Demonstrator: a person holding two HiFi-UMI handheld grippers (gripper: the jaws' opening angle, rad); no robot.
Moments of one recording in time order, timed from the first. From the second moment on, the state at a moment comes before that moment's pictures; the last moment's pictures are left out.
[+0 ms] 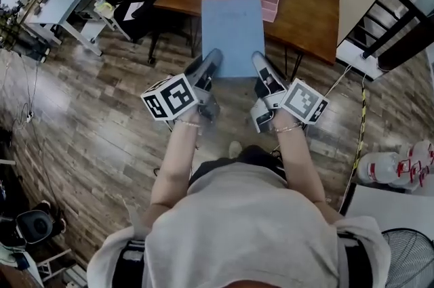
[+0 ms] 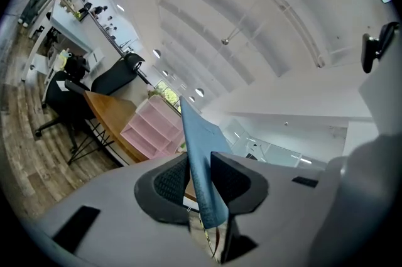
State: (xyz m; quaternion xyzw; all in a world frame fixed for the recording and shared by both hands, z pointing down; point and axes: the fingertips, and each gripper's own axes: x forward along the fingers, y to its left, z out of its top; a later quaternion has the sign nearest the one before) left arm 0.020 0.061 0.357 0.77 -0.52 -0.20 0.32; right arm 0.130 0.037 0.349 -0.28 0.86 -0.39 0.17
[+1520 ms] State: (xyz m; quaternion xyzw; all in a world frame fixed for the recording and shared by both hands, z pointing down) left arm -0.081 -0.220 0.367 0.83 -0.40 -0.16 0.36; right arm 0.033 -0.209 0.366 -0.39 0.80 -0.40 0.24
